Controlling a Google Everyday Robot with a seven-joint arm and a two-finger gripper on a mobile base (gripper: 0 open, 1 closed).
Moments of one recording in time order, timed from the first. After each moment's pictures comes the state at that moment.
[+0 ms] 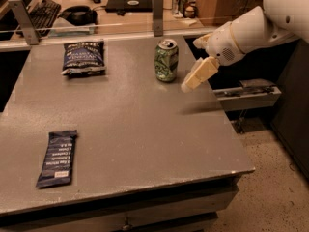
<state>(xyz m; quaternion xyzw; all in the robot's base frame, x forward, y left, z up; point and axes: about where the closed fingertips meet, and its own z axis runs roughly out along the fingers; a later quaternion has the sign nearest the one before) 0.627 -0.103 0.899 -0.57 0.72 0.18 0.36</state>
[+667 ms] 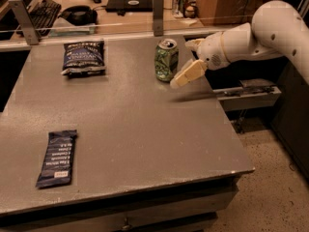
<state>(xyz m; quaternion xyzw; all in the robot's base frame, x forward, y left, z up) 0.669 -0.082 0.878 -0.54 0.69 0.23 0.42</state>
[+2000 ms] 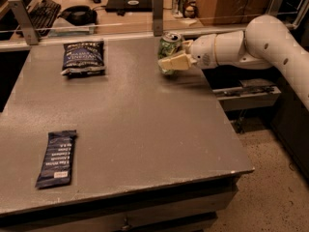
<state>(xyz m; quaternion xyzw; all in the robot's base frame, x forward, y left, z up) 0.691 -0.051 0.888 -0.47 0.67 0.31 0.49</state>
